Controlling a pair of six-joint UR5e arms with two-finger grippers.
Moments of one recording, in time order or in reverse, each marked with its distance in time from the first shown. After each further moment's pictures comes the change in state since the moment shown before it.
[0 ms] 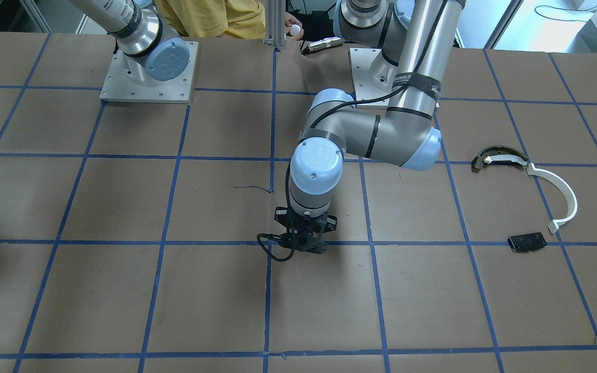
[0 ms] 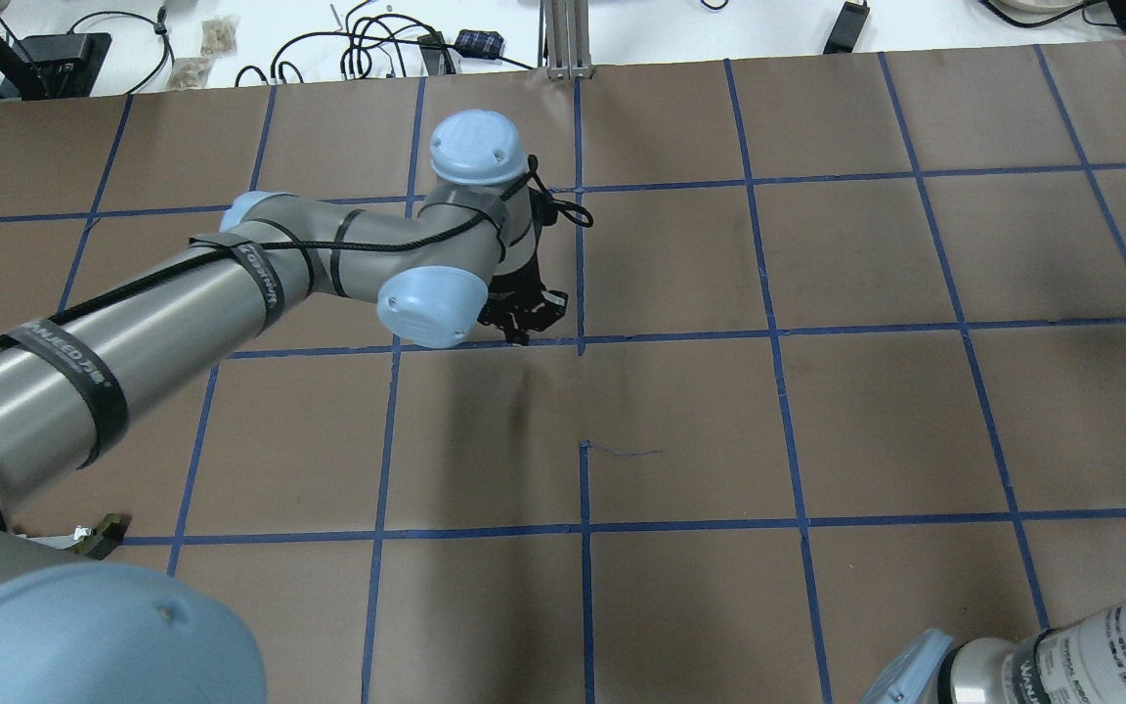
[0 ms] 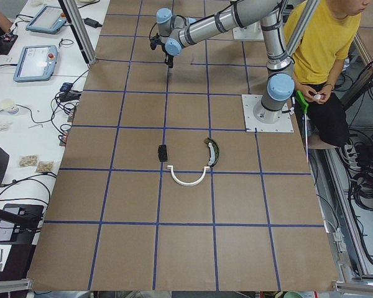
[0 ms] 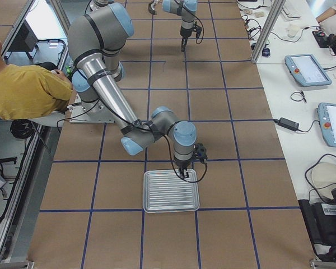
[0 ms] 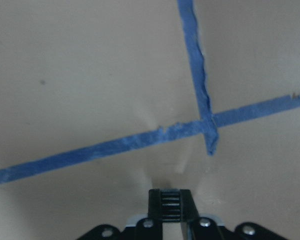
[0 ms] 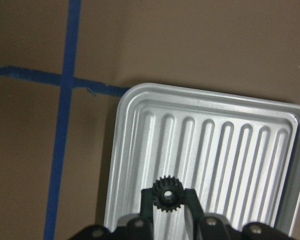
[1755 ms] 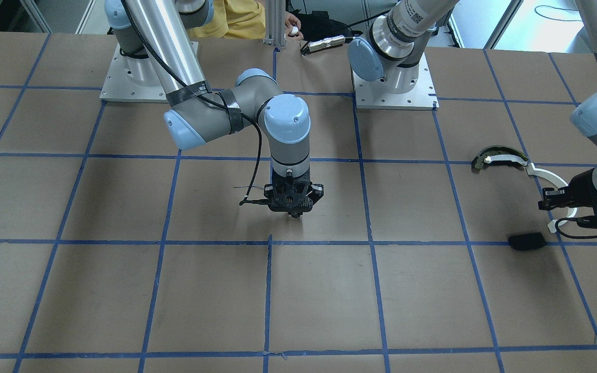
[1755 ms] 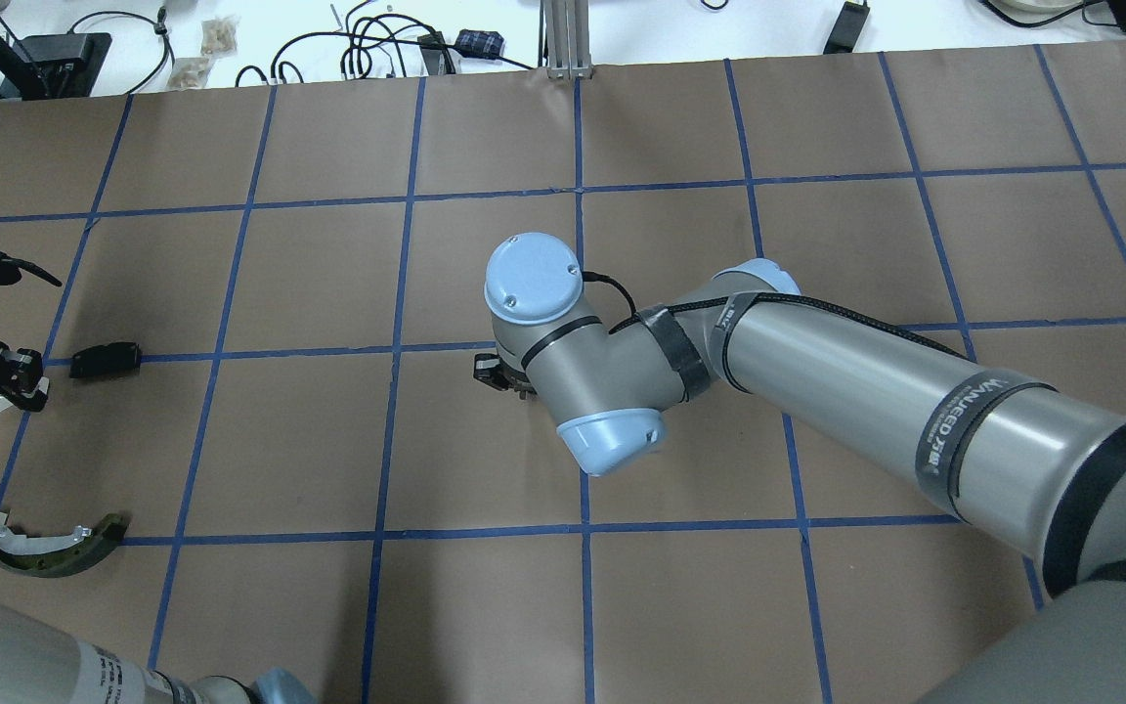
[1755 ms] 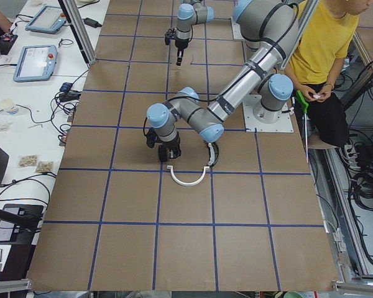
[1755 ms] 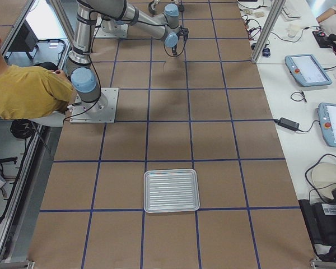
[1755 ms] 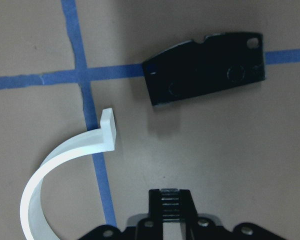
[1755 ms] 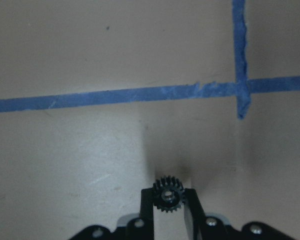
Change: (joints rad) left arm 0.953 0.050 -0.082 -0.070 0.141 0.874; right arm 1.369 0.075 0.141 -0.227 0.110 1.631
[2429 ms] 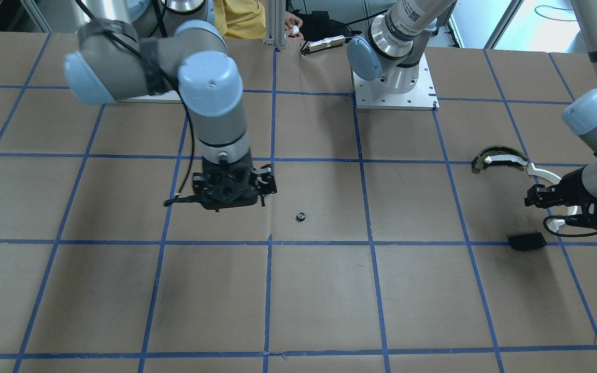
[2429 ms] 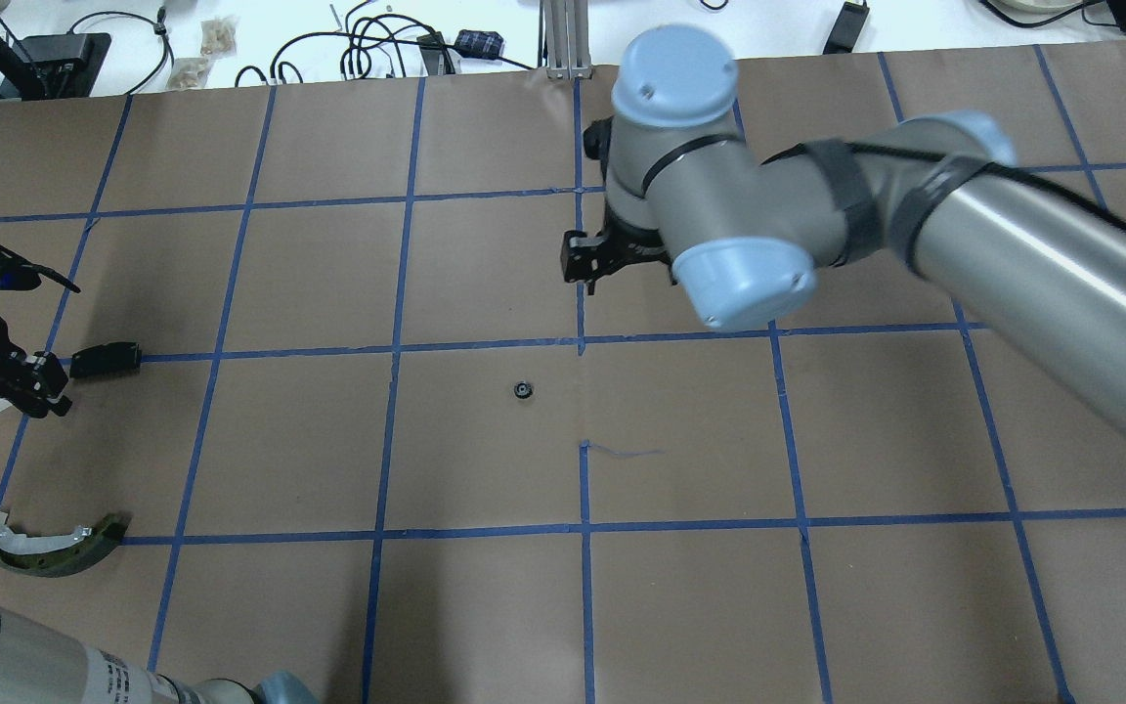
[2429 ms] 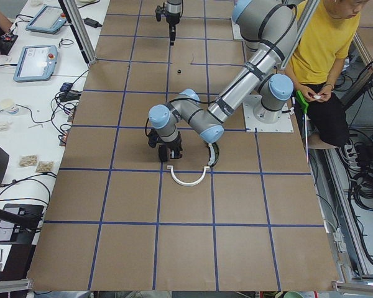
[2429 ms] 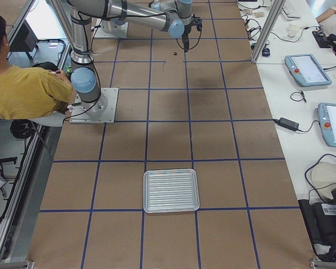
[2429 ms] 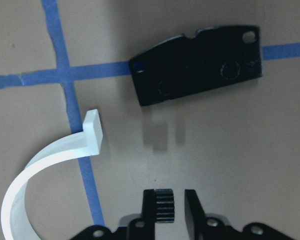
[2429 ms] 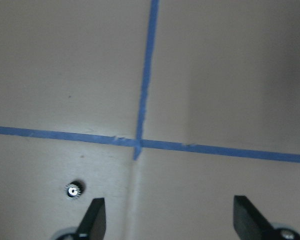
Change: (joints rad) left arm -0.031 0.026 -0.028 -0.032 0.018 -0.003; right arm -0.277 -0.270 -0.146 0.461 -0.021 -0.477
